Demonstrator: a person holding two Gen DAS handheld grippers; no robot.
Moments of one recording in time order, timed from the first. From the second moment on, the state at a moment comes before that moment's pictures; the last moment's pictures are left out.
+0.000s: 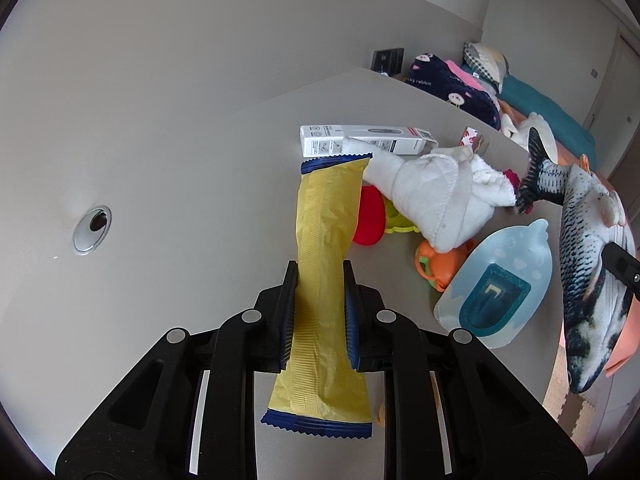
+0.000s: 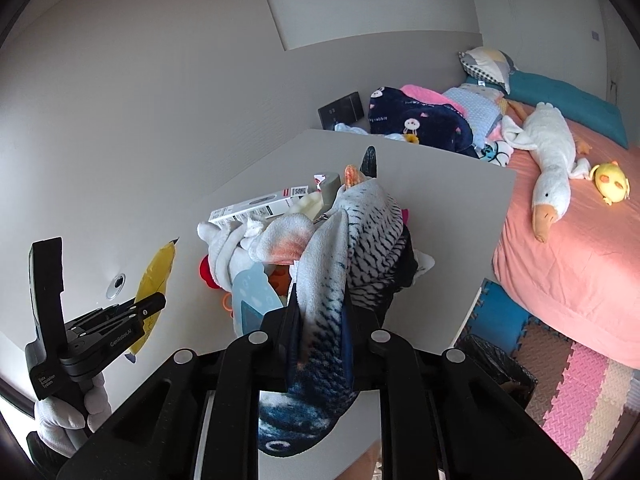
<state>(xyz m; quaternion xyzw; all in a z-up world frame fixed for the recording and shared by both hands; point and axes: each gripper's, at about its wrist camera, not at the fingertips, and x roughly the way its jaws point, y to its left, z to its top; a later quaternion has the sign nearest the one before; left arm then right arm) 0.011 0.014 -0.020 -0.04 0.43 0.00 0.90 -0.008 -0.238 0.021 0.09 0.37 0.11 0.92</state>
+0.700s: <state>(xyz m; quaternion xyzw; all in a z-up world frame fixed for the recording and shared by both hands) 0.000 -0.115 0.014 -0.01 0.41 -0.11 0.91 -0.052 -0.349 0.034 0.13 0.35 0.01 0.93</state>
